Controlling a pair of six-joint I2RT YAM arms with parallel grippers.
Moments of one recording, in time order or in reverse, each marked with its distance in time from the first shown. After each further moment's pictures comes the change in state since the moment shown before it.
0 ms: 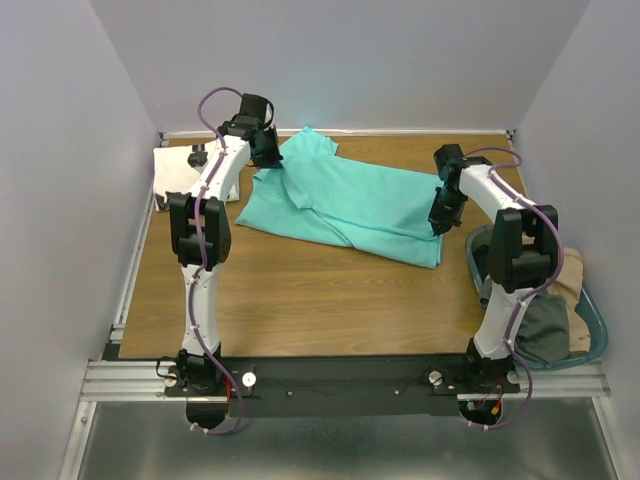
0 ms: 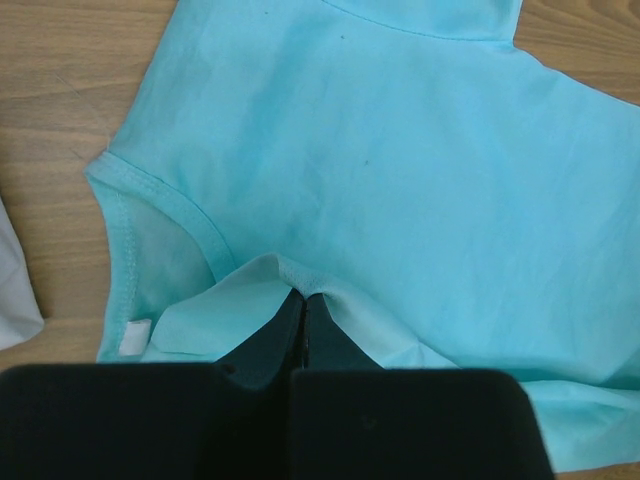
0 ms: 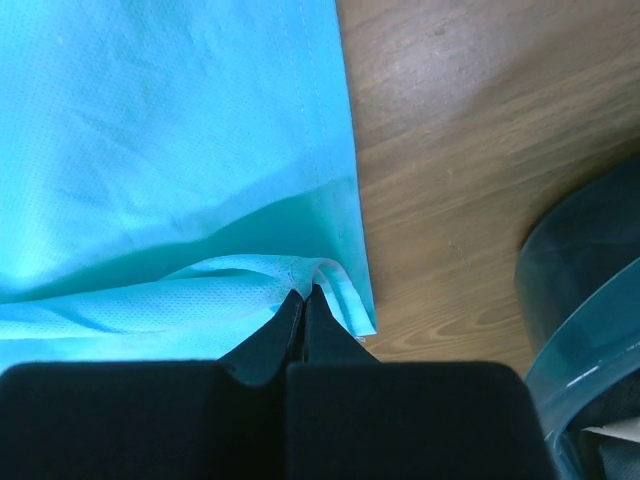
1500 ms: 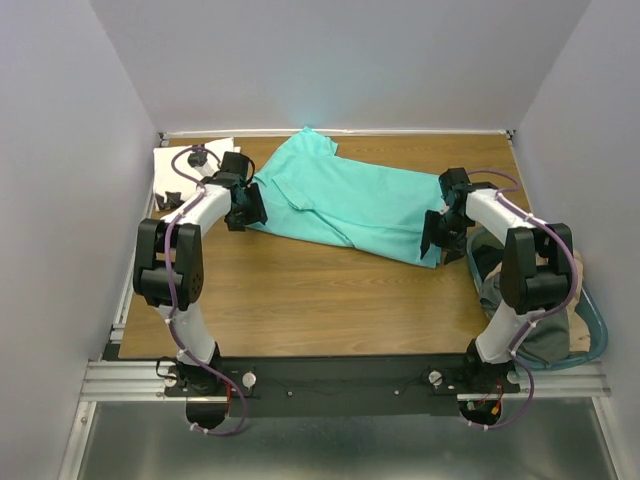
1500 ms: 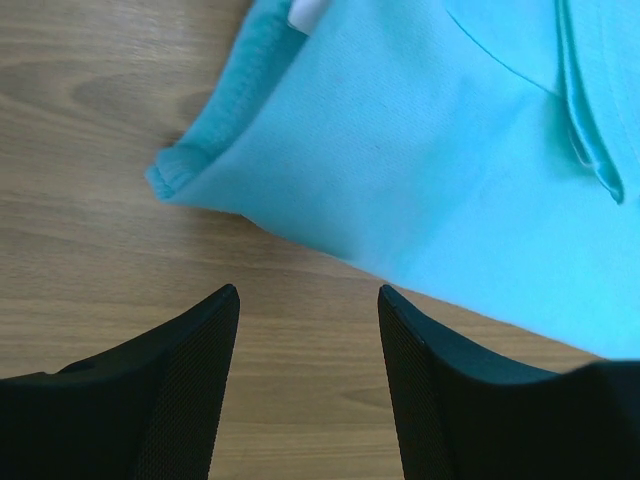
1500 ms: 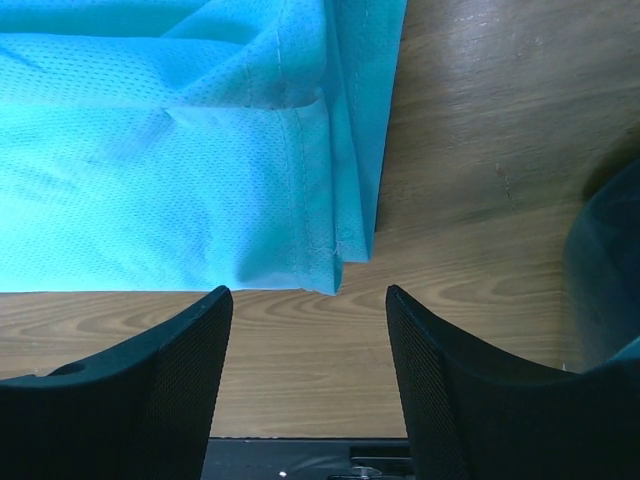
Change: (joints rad) left arm 0.037 -0.454 -0.867 0.203 -0.118 -0.072; right arm -0.005 -0.177 -0.301 0.105 -0.169 -0.169
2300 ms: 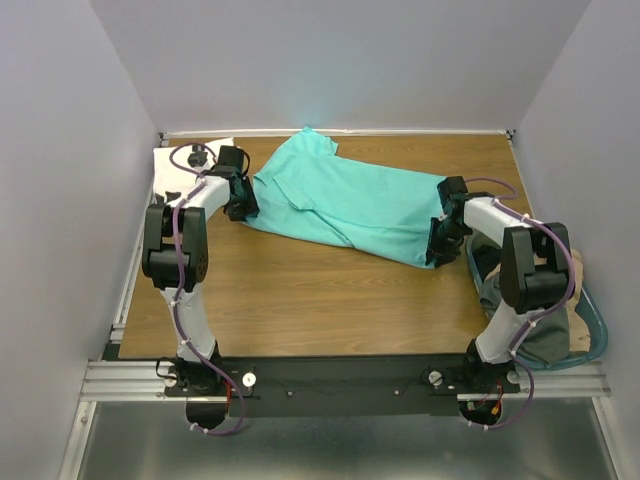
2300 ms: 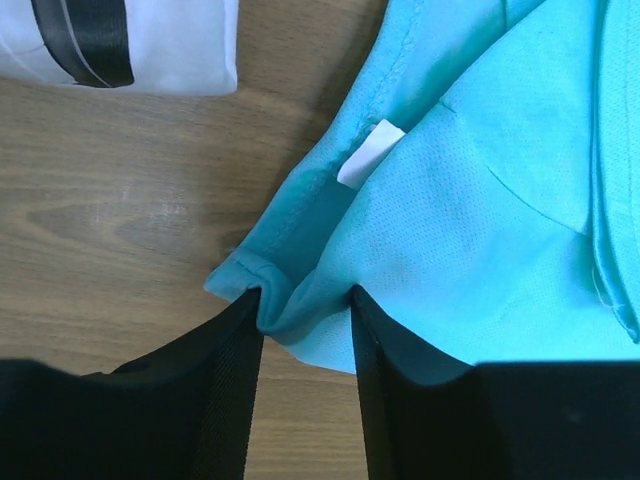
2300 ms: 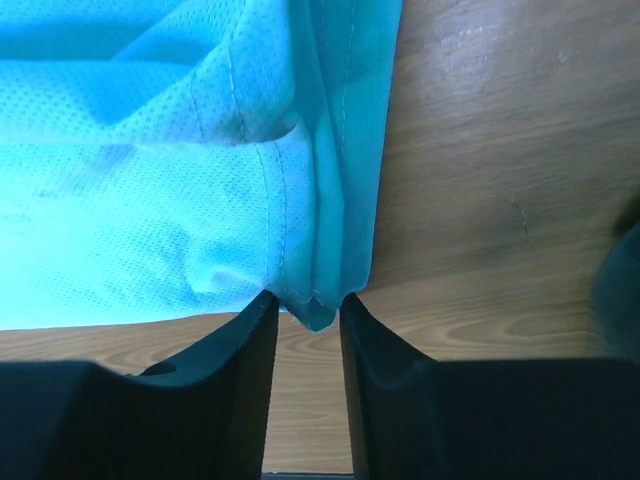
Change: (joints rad) left arm 0.060 0.162 0.129 0.051 -0.014 0.002; right arm 0.000 0.002 -0.099 0.122 0.010 0.022
